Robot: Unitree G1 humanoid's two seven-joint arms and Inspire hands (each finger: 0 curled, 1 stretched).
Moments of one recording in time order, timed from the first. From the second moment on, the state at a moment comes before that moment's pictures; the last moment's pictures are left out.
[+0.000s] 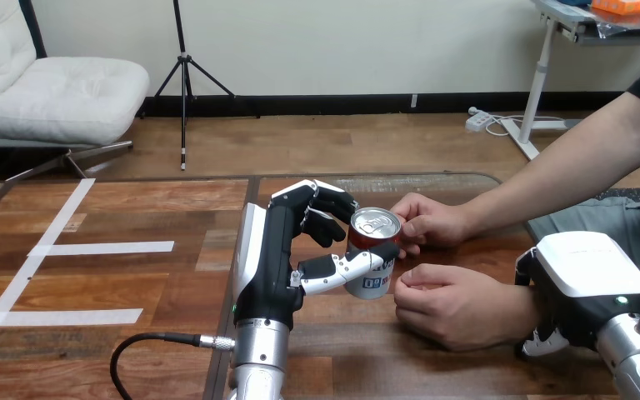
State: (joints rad) left arm -0.21 -0.04 -0.26 0.59 0.36 -0.58 0.45; right arm -0.04 -0.64 0.19 0.14 -0.94 0.06 0.04
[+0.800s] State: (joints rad) left arm -0.21 -0.04 -0.25 0.59 0.36 -0.58 0.45; right arm -0.04 -0.64 0.19 0.14 -0.90 0.05 0.04
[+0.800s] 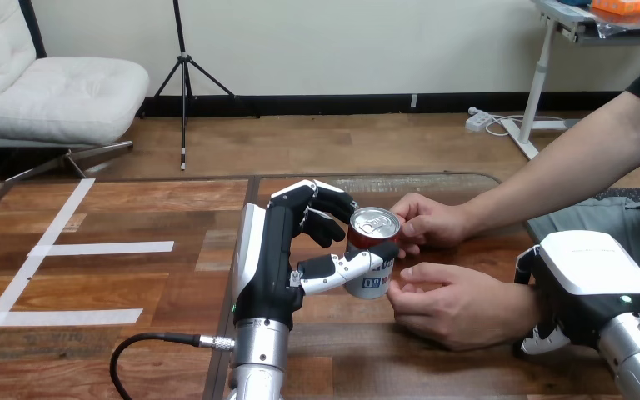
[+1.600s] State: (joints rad) left arm -0.21 -0.04 -0.25 0.59 0.37 -0.58 0.45; right arm -0.04 -0.64 0.16 0.10 -0.86 0.05 0.05
